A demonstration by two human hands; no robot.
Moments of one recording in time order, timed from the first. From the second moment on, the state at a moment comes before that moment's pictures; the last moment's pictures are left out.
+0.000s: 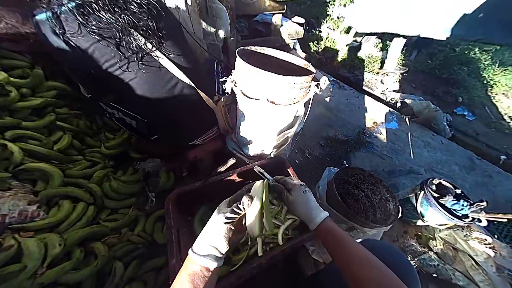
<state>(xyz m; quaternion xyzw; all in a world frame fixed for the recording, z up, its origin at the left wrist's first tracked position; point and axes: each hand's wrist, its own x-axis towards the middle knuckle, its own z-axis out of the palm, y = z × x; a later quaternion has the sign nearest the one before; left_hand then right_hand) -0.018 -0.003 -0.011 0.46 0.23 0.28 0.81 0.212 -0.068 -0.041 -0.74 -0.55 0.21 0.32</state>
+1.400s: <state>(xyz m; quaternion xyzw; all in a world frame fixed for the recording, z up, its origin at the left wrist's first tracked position) -0.085 0.066 0.011 0.57 0.33 0.52 0.55 0.252 -0.023 0.171 -0.66 -0.45 -0.26 0.55</state>
